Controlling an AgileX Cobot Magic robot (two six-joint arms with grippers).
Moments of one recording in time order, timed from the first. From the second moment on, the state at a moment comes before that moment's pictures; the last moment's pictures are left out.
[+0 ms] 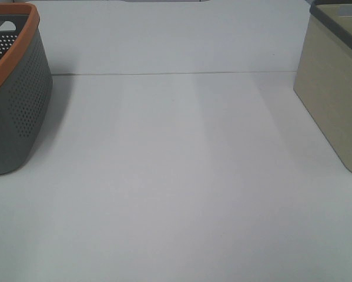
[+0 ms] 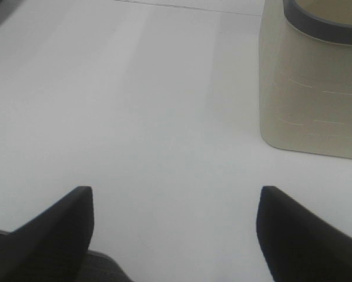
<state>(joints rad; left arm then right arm) -0.07 0.00 -0.50 -0.04 1.04 -0.01 0.12 0.00 -0.51 0.07 1.07 -0.08</state>
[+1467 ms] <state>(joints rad) -0.07 0.00 -0.53 -0.06 1.00 -0.09 0.12 0.00 -0.50 0.07 1.07 -0.05</state>
